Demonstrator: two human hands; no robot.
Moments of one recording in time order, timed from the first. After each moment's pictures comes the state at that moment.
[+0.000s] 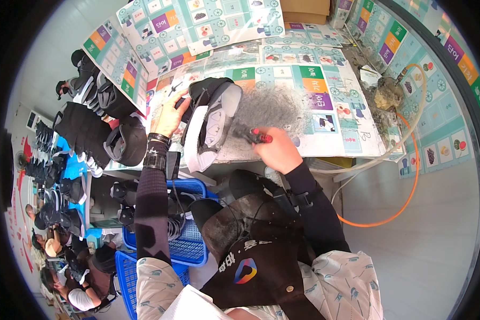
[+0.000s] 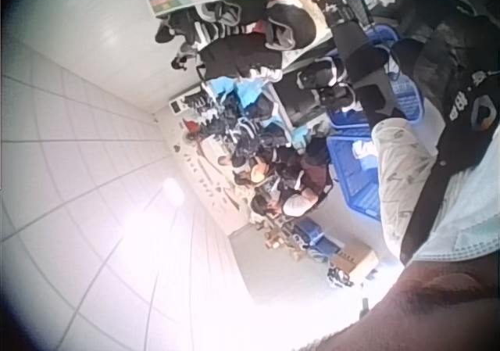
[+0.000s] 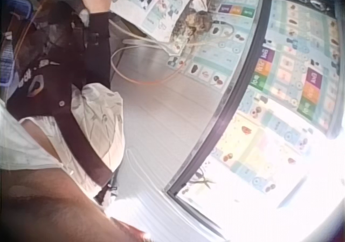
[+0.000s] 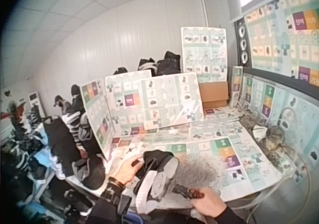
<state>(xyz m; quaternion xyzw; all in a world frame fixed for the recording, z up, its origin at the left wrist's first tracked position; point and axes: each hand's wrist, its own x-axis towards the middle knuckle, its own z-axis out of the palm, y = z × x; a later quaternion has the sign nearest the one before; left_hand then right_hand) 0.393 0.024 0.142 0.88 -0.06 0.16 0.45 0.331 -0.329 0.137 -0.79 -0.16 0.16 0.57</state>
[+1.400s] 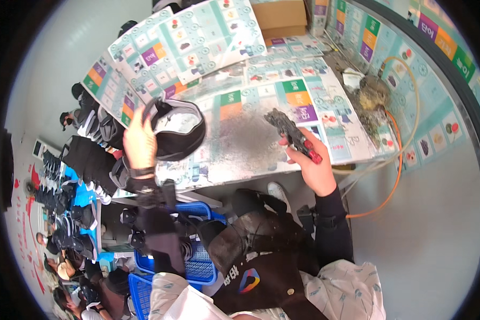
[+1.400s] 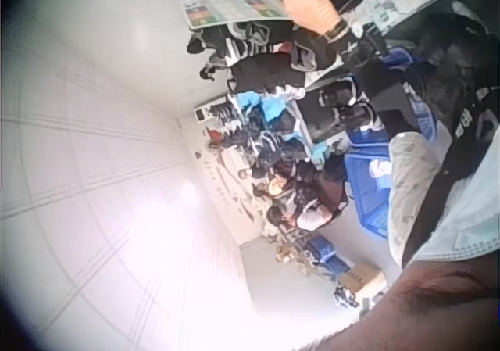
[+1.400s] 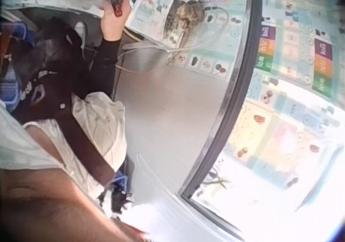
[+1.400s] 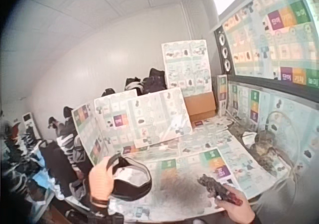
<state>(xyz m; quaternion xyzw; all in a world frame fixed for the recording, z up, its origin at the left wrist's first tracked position) 0.352 -0.032 0.255 0.89 0.00 0.43 0.16 0.307 -0.428 0.169 -0.63 -0.09 -0.01 0.77</state>
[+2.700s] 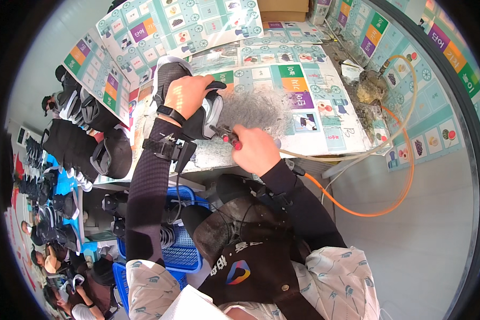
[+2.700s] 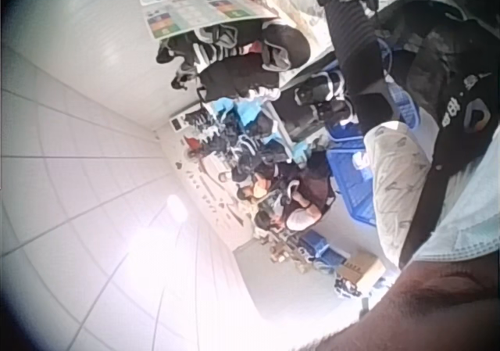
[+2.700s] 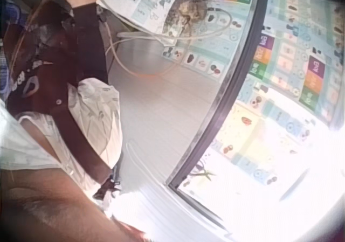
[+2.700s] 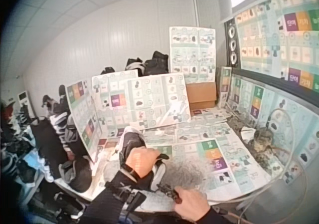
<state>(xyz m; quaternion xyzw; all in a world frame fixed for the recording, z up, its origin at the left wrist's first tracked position) 0.444 -0.101 0.204 0.95 -0.23 0.20 -0.06 0.335 -0.321 0.149 -0.89 -0.20 -0.07 0.40</state>
